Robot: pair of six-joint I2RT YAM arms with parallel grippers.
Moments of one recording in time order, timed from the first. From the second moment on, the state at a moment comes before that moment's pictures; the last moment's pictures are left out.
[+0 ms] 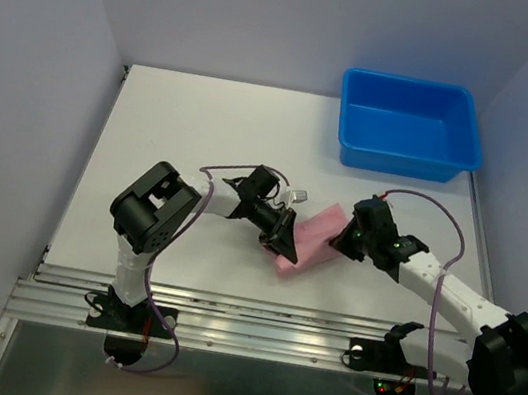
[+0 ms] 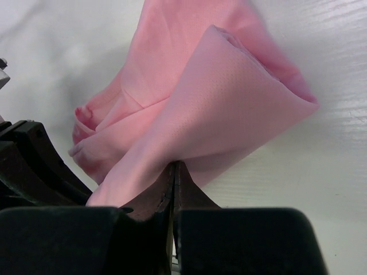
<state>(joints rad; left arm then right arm) -0.70 1.90 0.99 -0.05 1.03 -0.61 0.54 1.14 0.64 -0.38 0.10 0.92</state>
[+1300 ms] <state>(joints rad) -0.61 1.82 1.01 -0.26 0.86 -0.48 0.54 1.60 0.85 -0.19 0.10 0.86</state>
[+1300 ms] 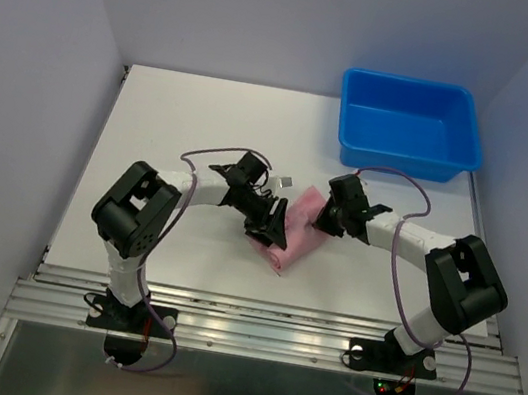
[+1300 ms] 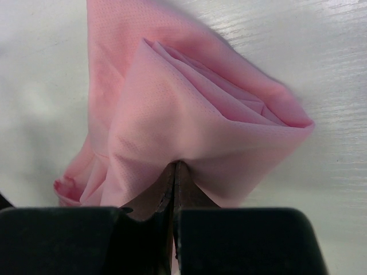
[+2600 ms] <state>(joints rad) -0.63 1.98 1.37 -0.35 0.60 -0.47 0.54 1.52 0.86 -0.25 0.08 0.81</state>
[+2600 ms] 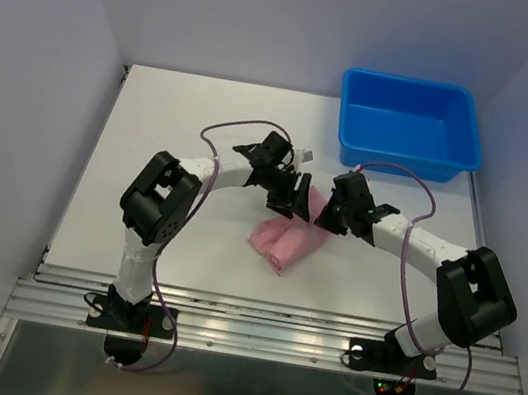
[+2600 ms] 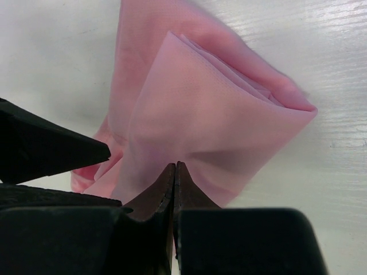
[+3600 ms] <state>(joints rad) -0.72 2.10 1.49 -0.46 0.54 -0.43 0.39 1.17 0.65 -0.36 0.15 0.86</state>
